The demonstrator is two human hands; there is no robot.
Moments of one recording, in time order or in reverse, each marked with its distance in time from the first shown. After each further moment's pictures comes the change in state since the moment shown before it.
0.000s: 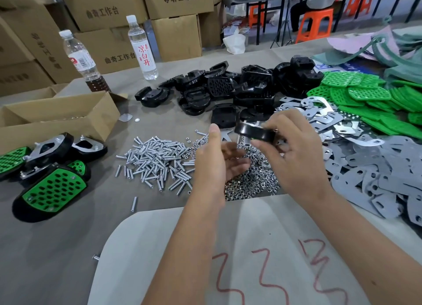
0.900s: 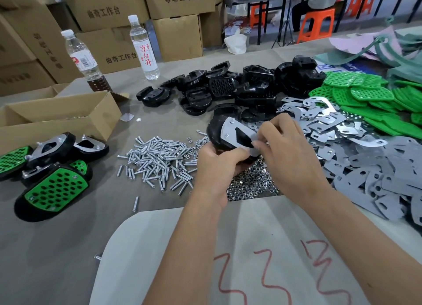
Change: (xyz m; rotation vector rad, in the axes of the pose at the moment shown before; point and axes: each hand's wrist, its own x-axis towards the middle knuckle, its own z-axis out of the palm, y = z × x) left_hand -0.005 0.002 -0.002 -0.031 -0.149 0.061; right_hand -0.001 -0.005 0.005 -0.348 -0.218 0.060
